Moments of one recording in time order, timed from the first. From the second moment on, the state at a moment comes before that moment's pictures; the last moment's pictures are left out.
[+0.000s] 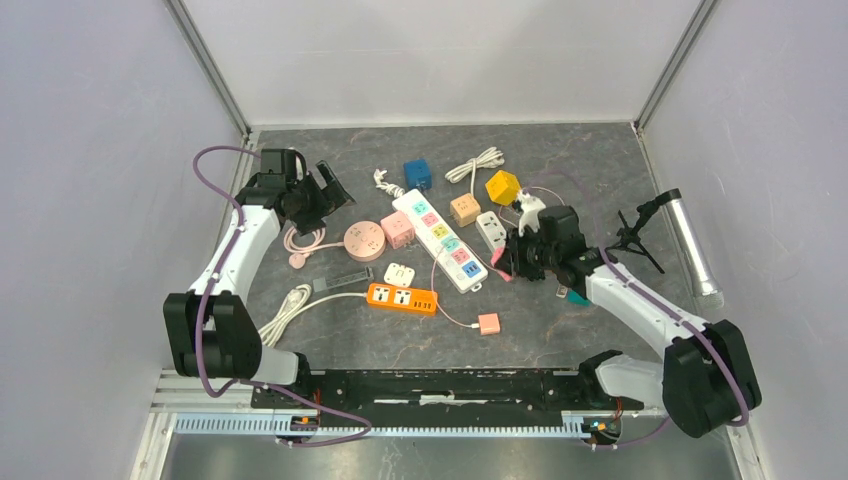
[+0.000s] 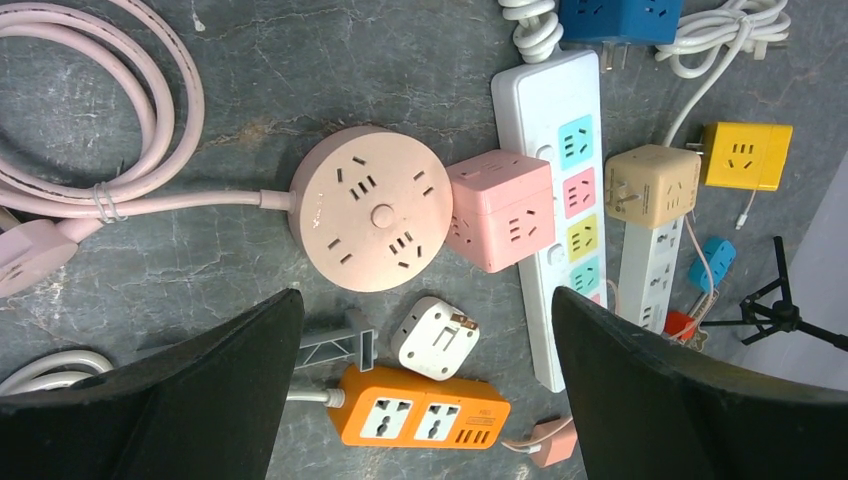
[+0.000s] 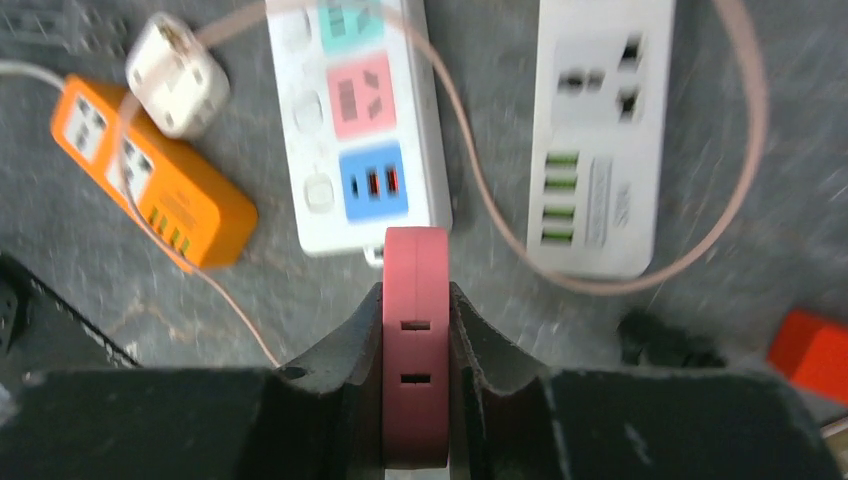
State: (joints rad) left arm -0.03 1.42 1.15 -0.61 0.22 -0.60; right arm 0.40 1.20 0.70 -0.21 -0.29 0.21
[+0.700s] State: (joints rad) left arm -0.03 1.36 1.19 -0.70 0.18 -0.60; right arm 0.40 1.19 0.53 -0.22 -0.17 0.29
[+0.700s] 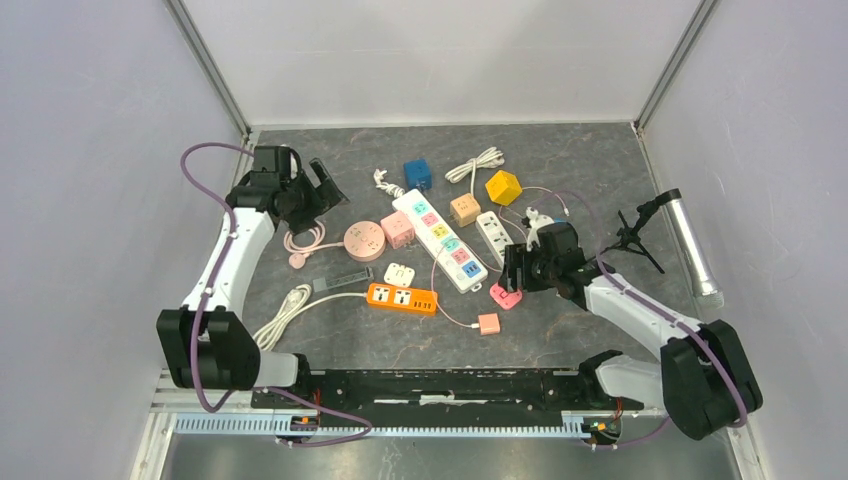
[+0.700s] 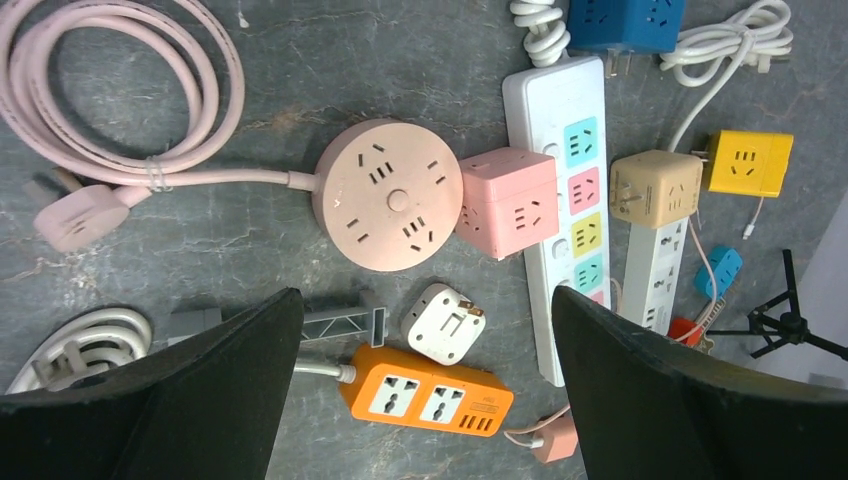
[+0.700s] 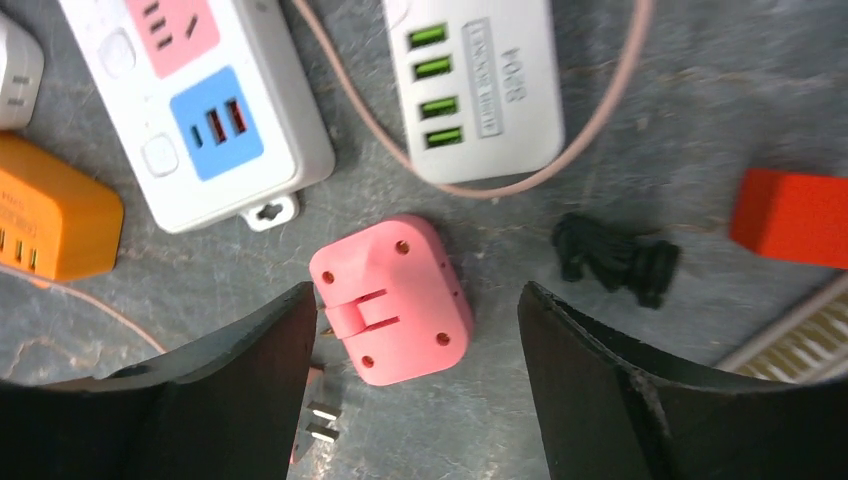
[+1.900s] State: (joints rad) left arm -0.09 0.65 1.39 -0.97 -0.25 -0.53; right arm 0.40 0.46 1.08 -0.43 1.02 0.11
